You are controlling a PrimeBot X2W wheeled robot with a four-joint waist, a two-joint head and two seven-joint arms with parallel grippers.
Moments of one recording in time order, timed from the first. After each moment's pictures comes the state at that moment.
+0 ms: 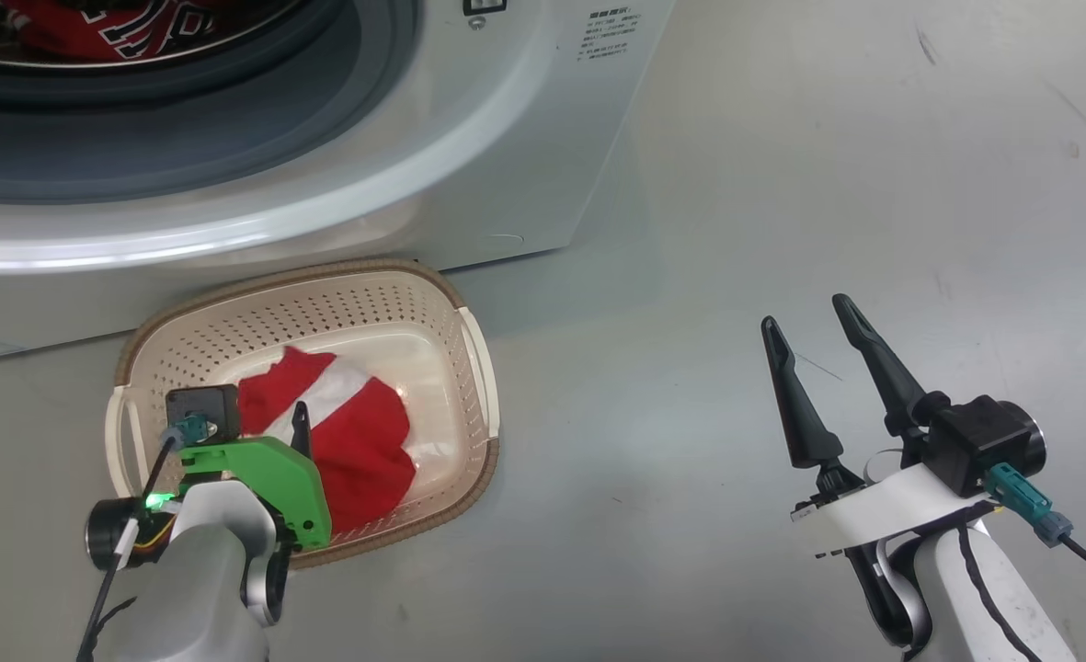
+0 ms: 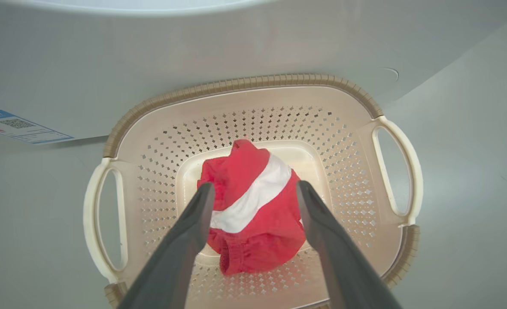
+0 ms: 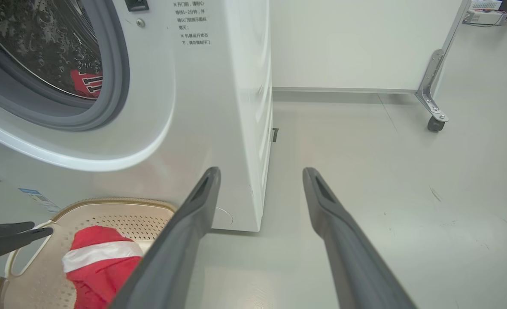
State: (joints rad) left arm -0.44 0.04 -0.23 0.75 -0.40 0.10 0.03; right arm -0.12 -0.08 0.22 0.07 0.24 0.11 -0.24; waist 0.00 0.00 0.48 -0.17
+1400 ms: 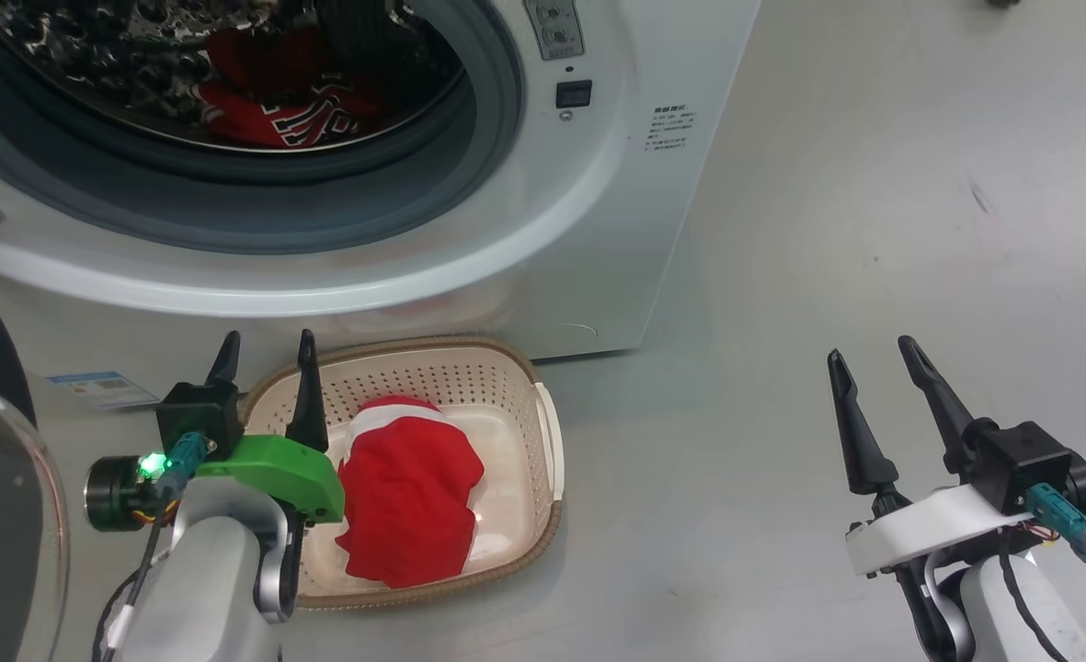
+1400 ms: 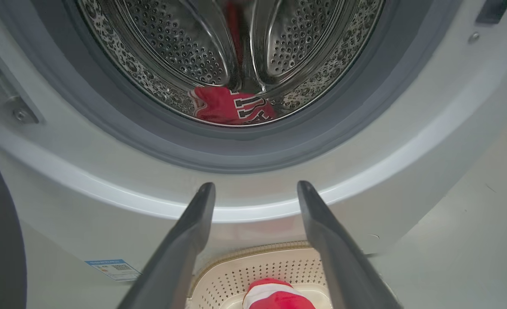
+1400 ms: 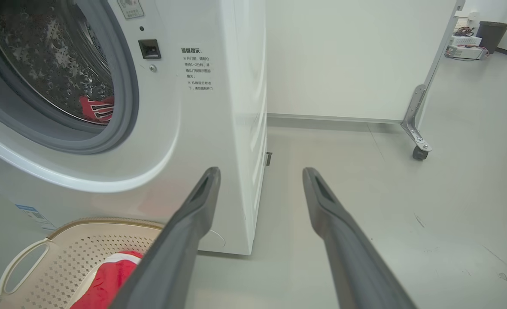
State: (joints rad) left arm -0.40 0.03 -0.23 0.59 -0.35 0.09 -0.25; right arm -0.09 -0.12 0.14 0.17 0.24 0.09 -0.25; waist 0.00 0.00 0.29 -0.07
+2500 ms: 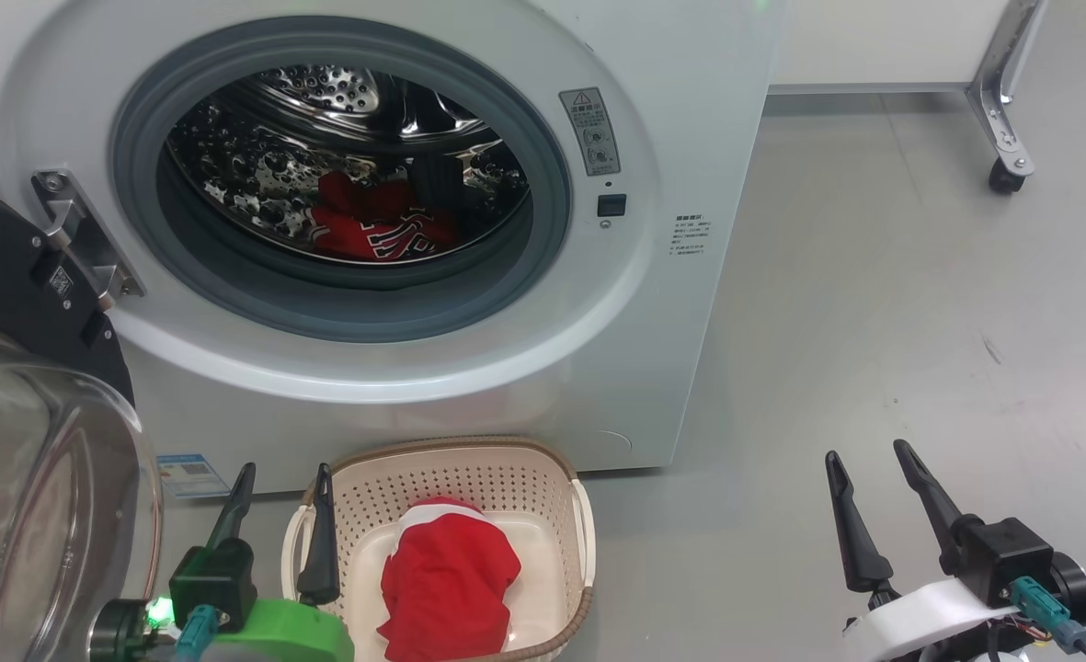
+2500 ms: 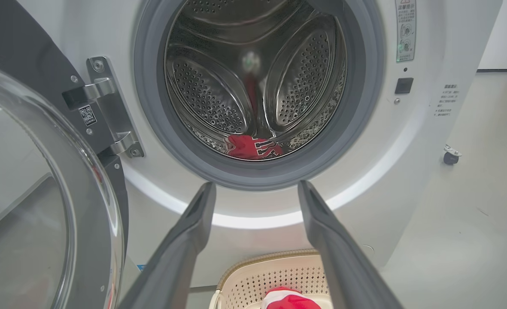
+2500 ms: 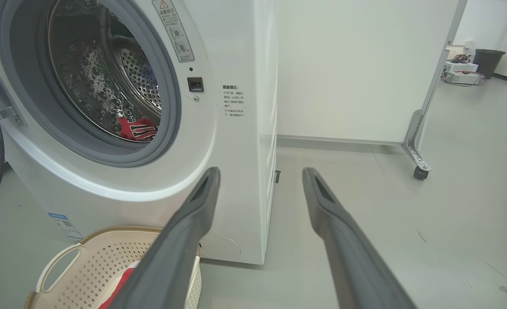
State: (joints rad) left arm -0.02 0.05 -0.22 0.24 -0.27 0.11 -0.25; right arm 0.09 -0.10 0.15 0.14 0.24 0.05 -0.25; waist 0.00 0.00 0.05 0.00
